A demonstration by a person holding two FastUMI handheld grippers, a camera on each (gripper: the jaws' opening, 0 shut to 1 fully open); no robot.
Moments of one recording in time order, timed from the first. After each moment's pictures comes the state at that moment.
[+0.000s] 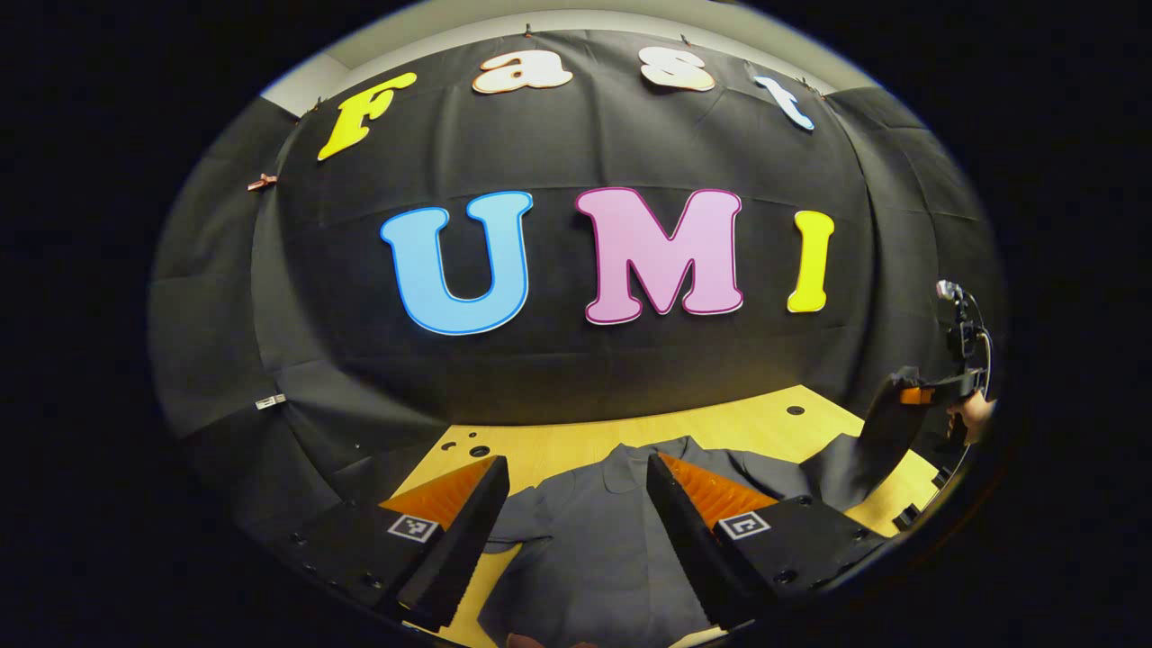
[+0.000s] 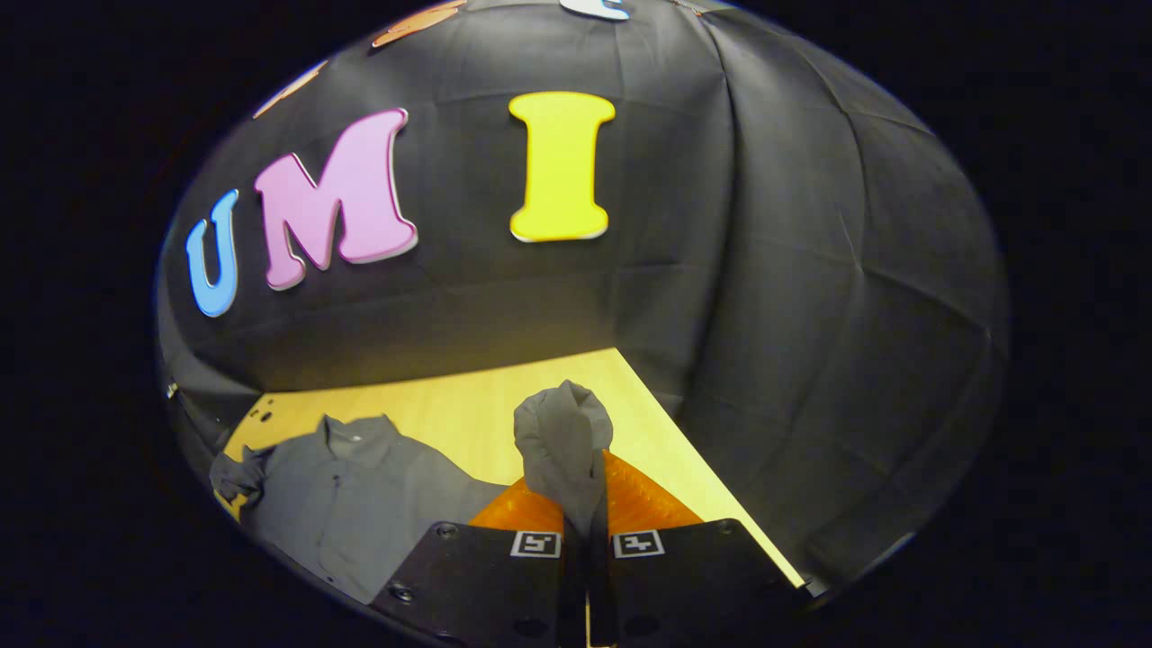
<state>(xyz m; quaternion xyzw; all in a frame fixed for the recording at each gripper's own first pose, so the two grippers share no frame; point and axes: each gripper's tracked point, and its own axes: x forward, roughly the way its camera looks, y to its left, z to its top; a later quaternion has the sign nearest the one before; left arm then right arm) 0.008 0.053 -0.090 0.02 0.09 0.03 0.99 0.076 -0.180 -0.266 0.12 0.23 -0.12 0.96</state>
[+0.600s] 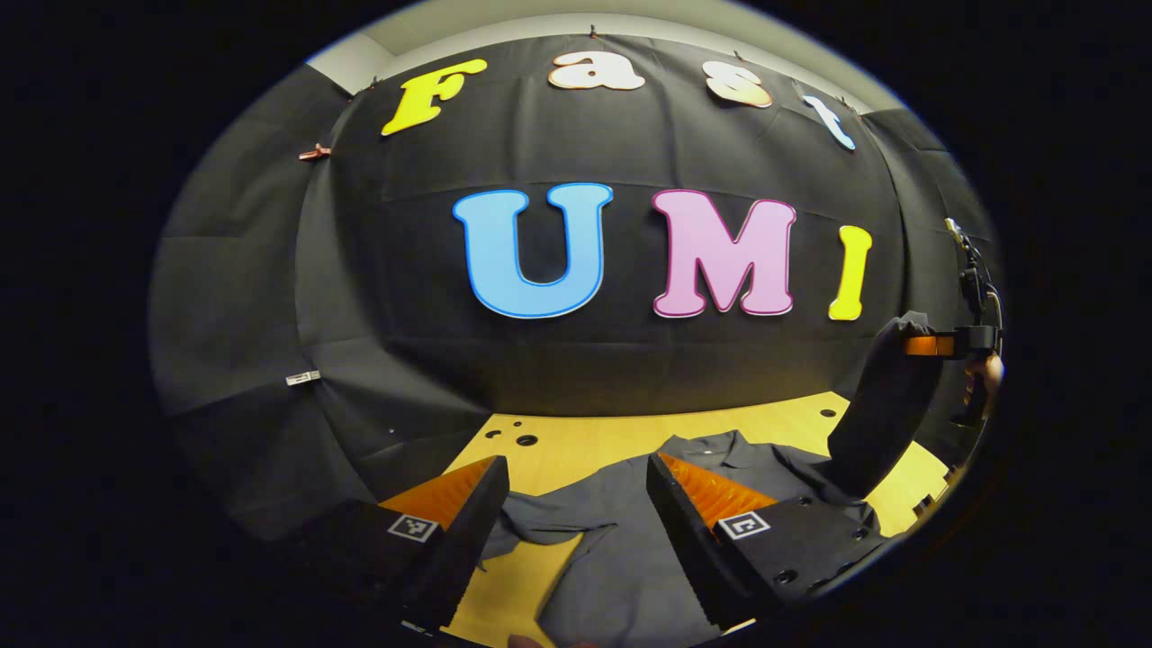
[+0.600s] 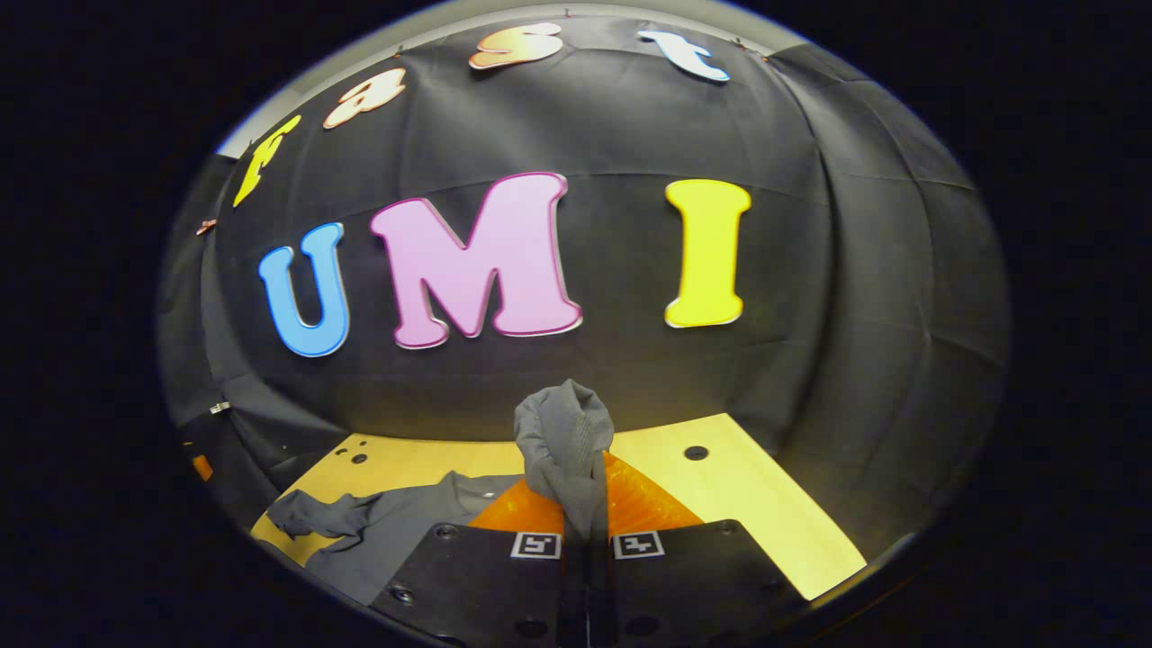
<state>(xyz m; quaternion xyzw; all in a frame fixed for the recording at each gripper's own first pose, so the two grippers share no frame) -0.019 0.164 -0.115 -0.01 0.09 0.07 0.99 0.111 0.002 -0.151 0.13 0.15 -0.02 0.98</state>
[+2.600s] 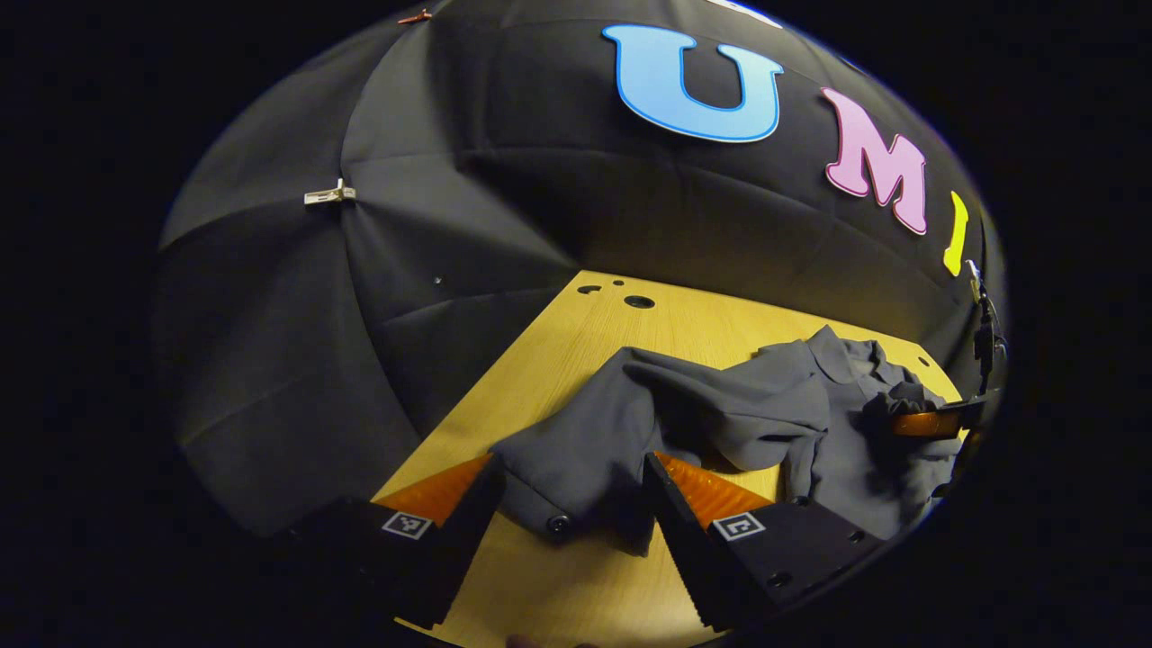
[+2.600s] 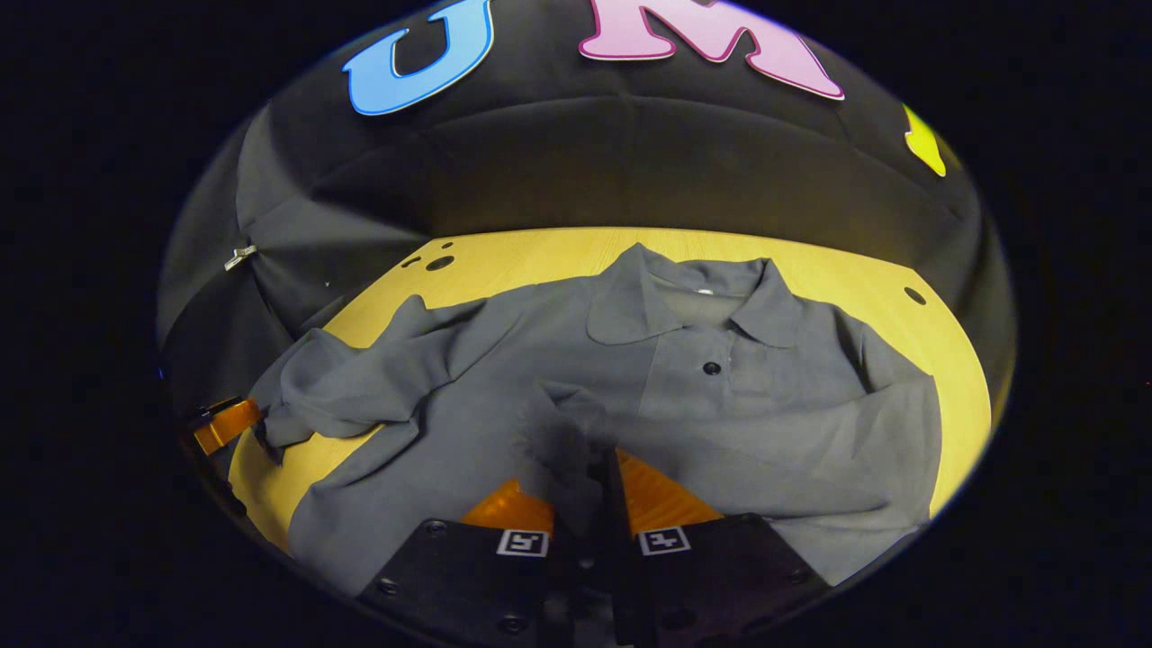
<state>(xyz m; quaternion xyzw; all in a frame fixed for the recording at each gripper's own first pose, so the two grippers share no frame) 0.051 0.341 -0.374 -0.10 0.25 0.13 0.95 0.113 0.331 -0.415 0.10 0.40 0.13 0.90</state>
